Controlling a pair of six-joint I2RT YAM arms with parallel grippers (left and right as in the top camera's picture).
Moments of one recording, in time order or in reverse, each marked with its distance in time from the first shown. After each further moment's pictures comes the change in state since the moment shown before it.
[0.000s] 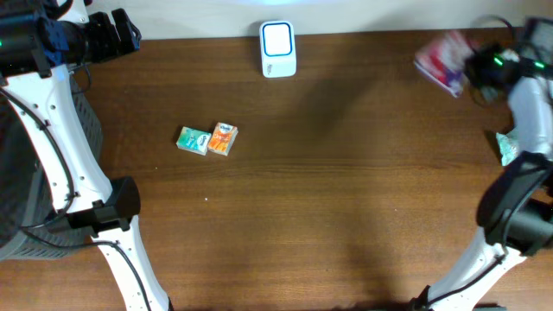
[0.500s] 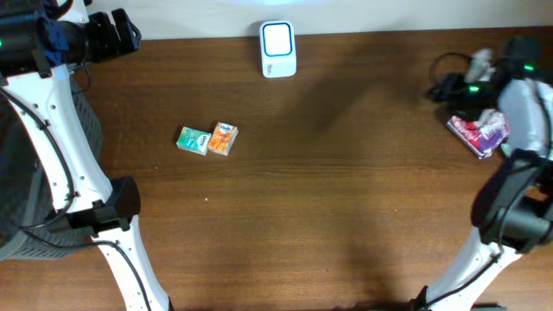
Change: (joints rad) left arm 0.000 0.000 0.000 0.000 0.000 0.000; right arm 0.083 0.000 -0.047 -0.287 -0.139 -0.668
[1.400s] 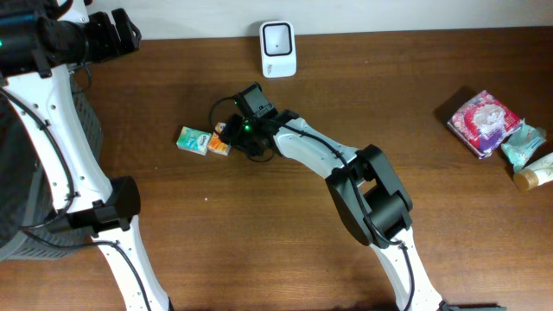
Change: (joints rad) left arm 0.000 0.000 0.000 0.000 0.000 0.000; right arm 0.975 0.258 -0.002 0.537 0.139 0.894
